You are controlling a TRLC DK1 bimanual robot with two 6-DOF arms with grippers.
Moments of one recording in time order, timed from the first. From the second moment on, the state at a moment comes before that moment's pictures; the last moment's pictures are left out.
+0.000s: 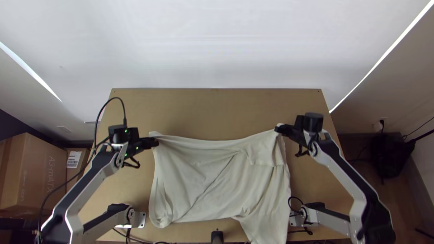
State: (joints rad) left arm -0.04 1.20 0.70 -0.27 0.20 -0.21; right arm 0.14 1.30 0.83 -0.23 -0.15 0.34
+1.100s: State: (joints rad) left arm 0.03 1.93 1.33 -0.18 0.09 -0.26; right arm 0.10 2.15 1.70 -0.33 -0.14 0.37
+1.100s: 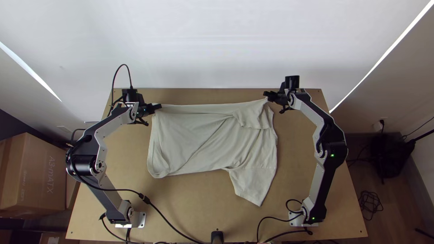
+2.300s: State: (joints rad) left arm -0.06 1.14 1.11 -0.48 0.10 -0.20; right arm 0.16 1.21 0.98 -0.94 -0.12 0.31
